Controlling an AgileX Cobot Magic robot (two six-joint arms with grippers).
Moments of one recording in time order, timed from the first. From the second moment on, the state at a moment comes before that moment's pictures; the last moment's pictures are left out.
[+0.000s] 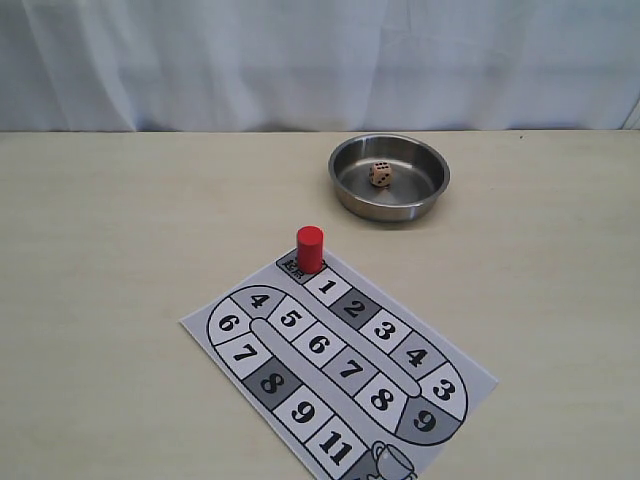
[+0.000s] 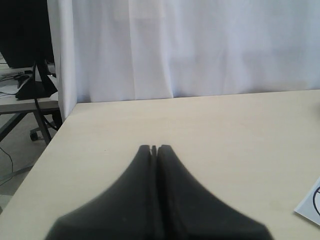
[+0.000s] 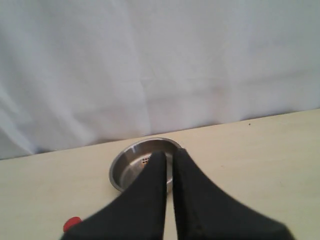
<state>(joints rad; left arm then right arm) 0.02 0.00 0.01 0.02 0.20 0.07 0.02 0.62 -0.57 0.33 0.26 -0.12</state>
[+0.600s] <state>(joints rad) 0.02 0.00 0.01 0.02 0.20 0.07 0.02 1.18 -0.89 0.31 0.36 -0.23</state>
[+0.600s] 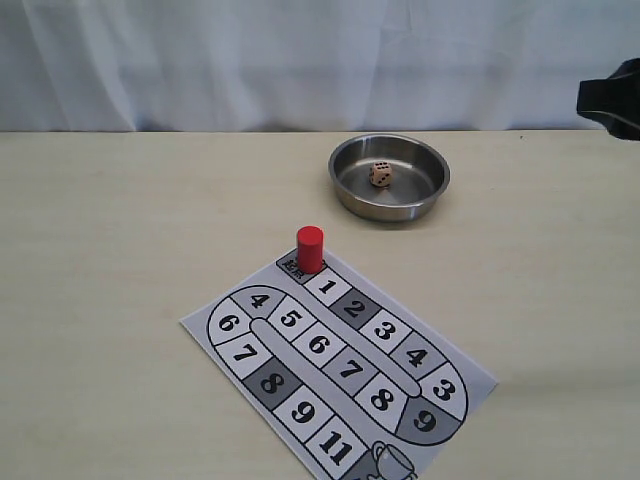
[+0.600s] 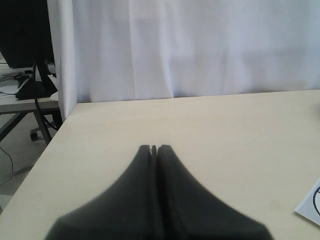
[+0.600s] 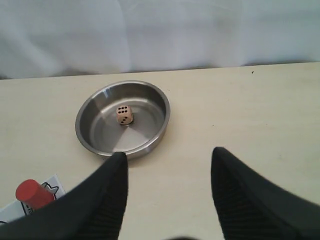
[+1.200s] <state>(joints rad) 0.02 0.00 0.01 0.02 0.20 0.07 0.11 1.61 -1.17 0.32 0.50 -0.37</state>
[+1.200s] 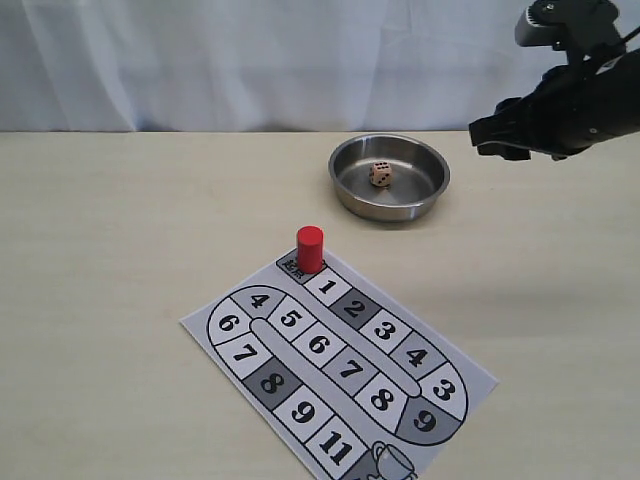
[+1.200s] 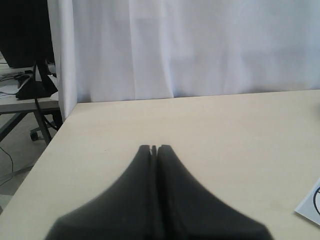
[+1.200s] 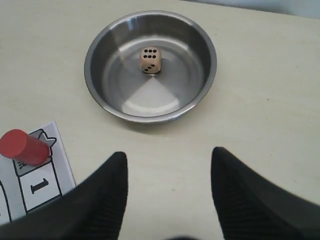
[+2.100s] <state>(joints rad) 0.02 0.00 0.01 0.02 0.20 0.07 0.19 2.34 -2.08 0.26 0.70 -0.23</state>
